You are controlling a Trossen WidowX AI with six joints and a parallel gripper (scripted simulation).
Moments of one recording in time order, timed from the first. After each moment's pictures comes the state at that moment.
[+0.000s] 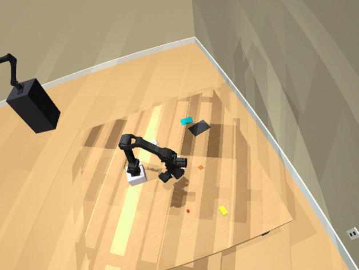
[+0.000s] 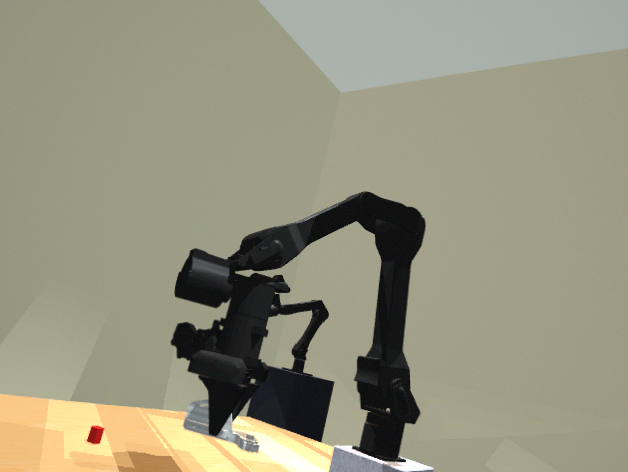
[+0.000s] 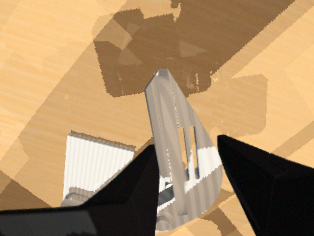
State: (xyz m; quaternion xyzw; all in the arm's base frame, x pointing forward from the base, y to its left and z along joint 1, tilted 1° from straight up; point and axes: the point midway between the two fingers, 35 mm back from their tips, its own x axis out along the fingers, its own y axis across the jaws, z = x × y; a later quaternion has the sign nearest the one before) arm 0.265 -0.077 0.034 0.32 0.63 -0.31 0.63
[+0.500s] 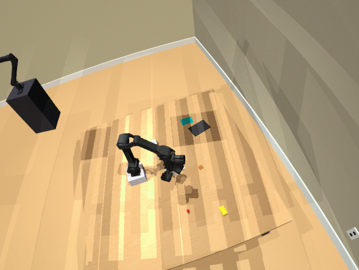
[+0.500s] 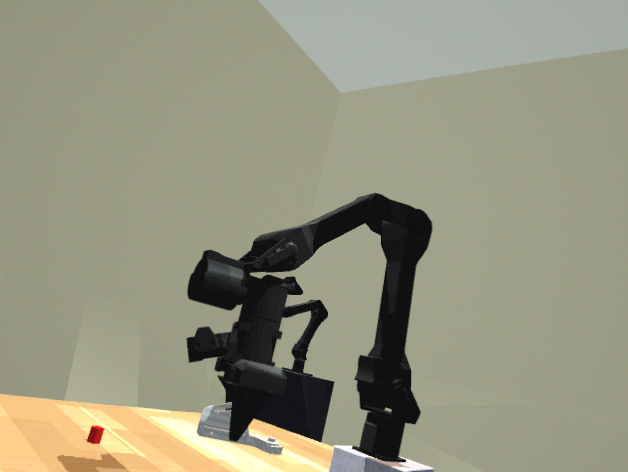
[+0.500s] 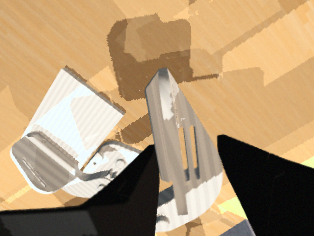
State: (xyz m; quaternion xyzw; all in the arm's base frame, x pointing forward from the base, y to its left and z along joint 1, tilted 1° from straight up) arm 0.256 -0.059 0.034 0.17 0.69 -0.17 0.69
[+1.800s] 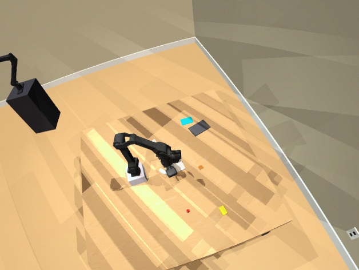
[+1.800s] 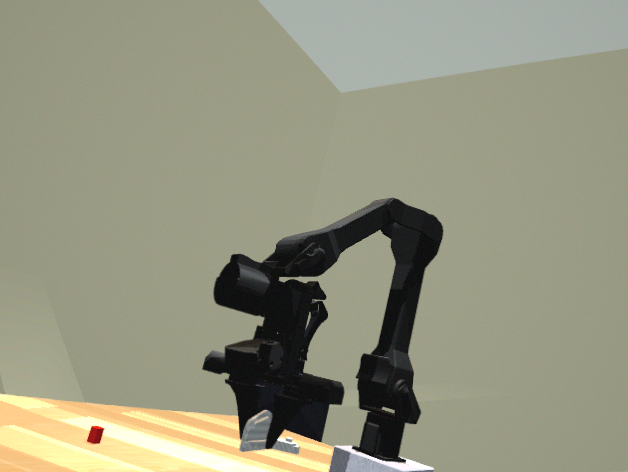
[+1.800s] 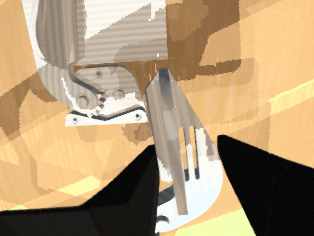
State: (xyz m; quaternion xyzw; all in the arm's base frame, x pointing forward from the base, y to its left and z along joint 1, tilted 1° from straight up) arm 0.238 -0.029 0.034 -0.12 0.70 0.12 0.70
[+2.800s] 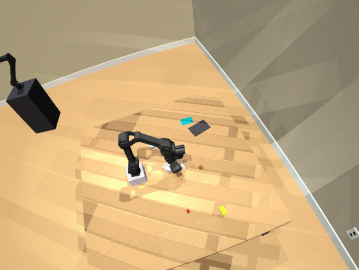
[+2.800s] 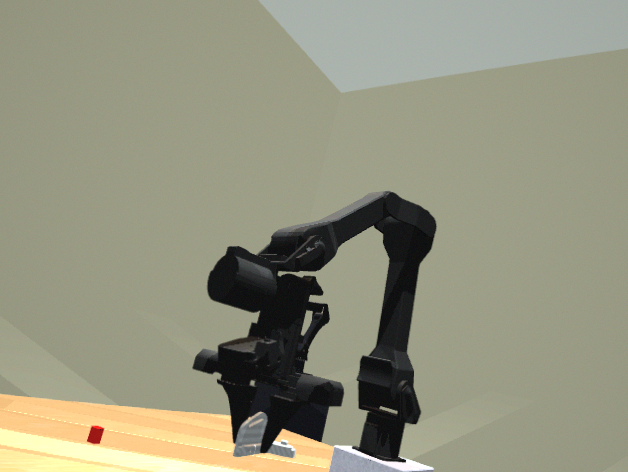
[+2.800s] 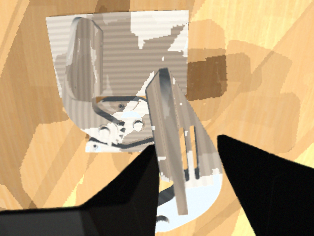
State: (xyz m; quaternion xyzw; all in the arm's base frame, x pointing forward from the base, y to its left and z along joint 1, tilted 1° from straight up) arm 0.266 -0.006 0.035 -0.13 0.69 0.13 0.70
